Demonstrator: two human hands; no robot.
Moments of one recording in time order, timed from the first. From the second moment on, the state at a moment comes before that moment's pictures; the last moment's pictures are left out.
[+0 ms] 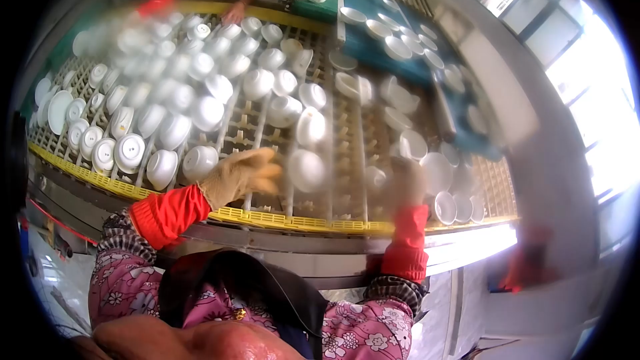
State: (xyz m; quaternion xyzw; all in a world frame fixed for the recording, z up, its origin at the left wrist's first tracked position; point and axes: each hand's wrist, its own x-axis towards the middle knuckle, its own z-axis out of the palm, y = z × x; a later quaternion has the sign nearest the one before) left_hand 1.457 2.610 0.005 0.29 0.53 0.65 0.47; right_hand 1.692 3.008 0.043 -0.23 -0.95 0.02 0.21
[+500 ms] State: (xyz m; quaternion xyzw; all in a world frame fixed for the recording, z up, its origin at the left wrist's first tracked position) left_hand 1.472 2.628 -0.017 0.12 0.55 0.66 0.50; right_hand 1.615 2.981 0.053 -0.20 -0.93 0.06 0.31
